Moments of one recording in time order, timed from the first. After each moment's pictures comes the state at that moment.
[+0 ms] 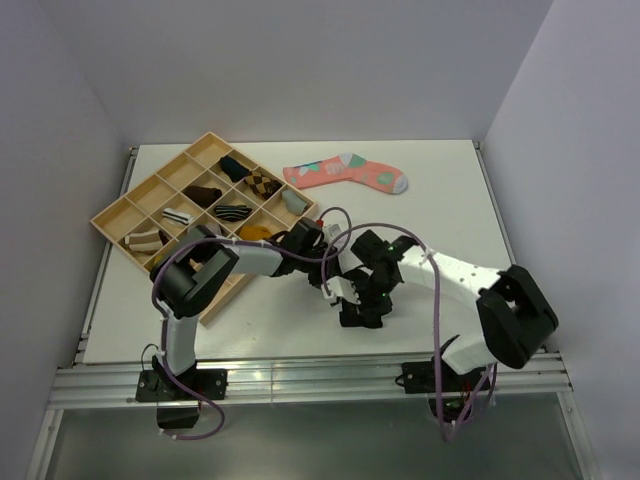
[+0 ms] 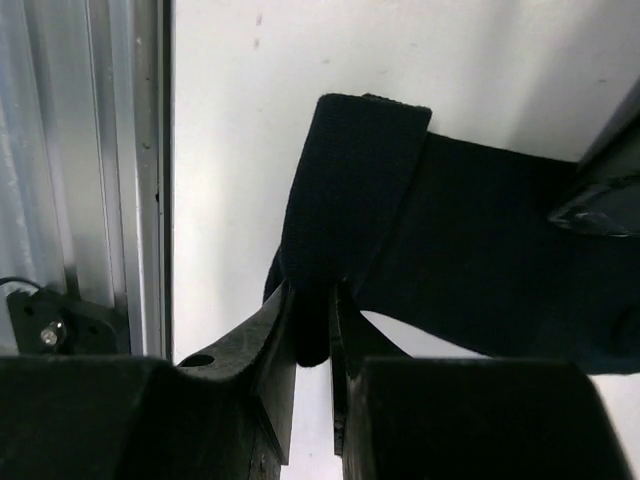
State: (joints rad) left arm -0.78 1.98 1.05 0.10 0.55 -0.78; right arm 0.69 1.40 0.81 -0.87 -0.45 -1.02
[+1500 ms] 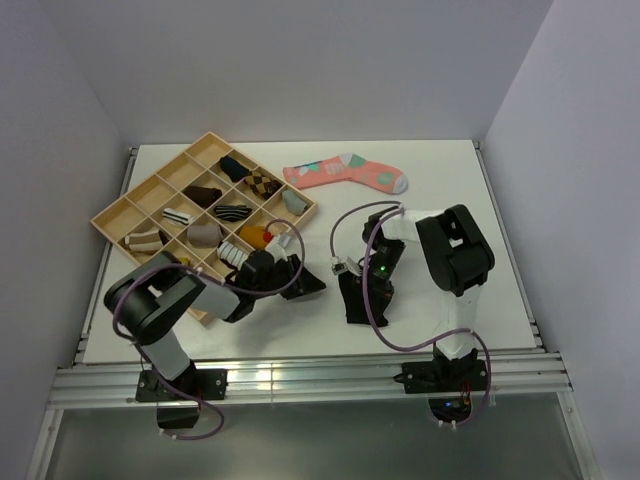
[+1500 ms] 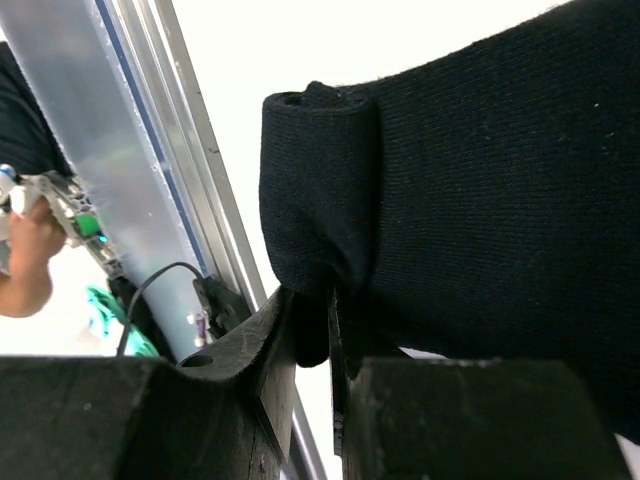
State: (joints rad) left arm -0.75 1.72 0.48 0.81 0.31 -1.00; right arm 0.41 1.97 1.11 -1.23 -0.67 -0.98
